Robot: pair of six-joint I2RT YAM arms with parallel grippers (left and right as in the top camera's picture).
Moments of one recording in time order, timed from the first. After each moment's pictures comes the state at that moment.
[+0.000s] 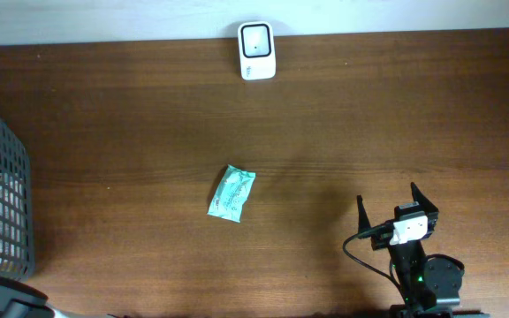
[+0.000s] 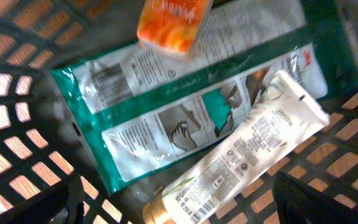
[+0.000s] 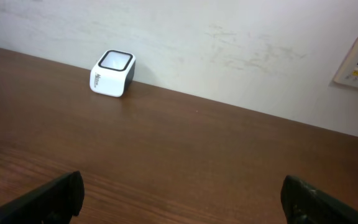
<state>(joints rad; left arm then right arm) 1.10 1.84 1.68 -1.10 0.08 0.00 -0.01 0.01 0.01 -0.06 -0.16 -0.19</state>
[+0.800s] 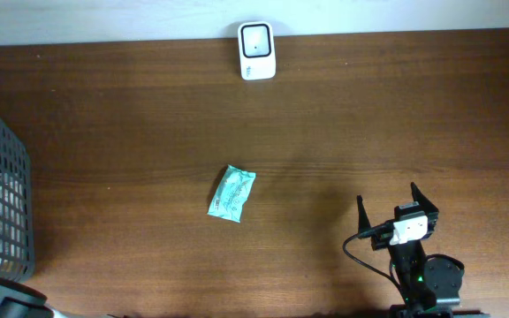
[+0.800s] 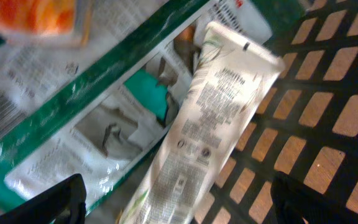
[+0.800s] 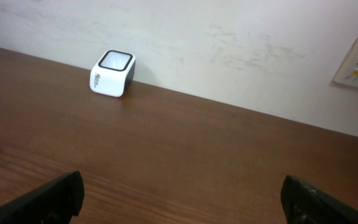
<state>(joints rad) 1.12 1.84 1.50 -0.99 0.34 0.28 -0.01 0.01 0.01 -0.06 -0.16 -0.19</state>
